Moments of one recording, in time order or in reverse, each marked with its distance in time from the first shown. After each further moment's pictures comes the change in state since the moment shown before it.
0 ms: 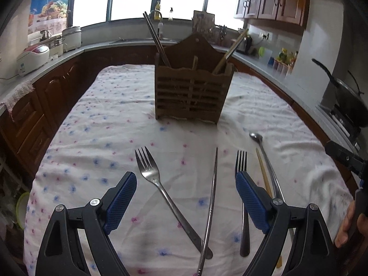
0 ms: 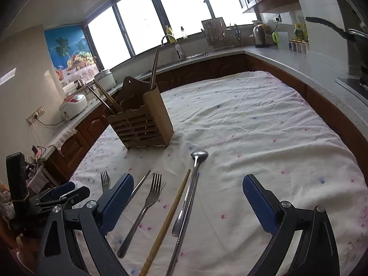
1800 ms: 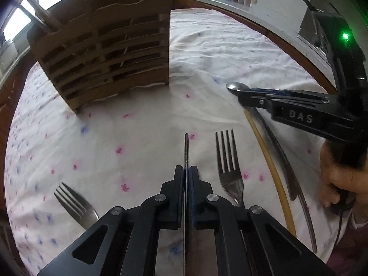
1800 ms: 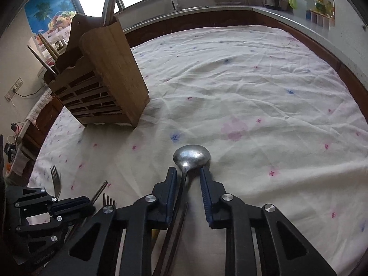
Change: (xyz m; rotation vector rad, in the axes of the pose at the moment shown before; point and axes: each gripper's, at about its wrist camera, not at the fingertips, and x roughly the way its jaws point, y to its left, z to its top) left arm 0.168 -0.056 0.038 0.292 0.358 -0.148; right arm 0.150 -0.012 0.022 -0.047 0.306 -0.061
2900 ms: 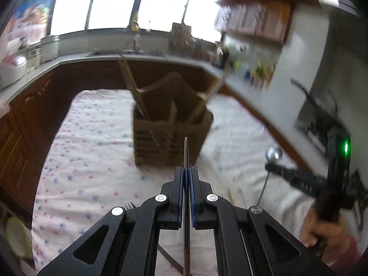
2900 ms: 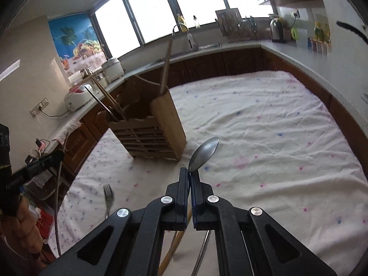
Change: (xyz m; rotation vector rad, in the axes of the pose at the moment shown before) left arm -0.171 0.056 -0.043 -0.267 -0.477 -0.029; right arm -0.113 0.027 0.000 -0.017 -0.246 0.114
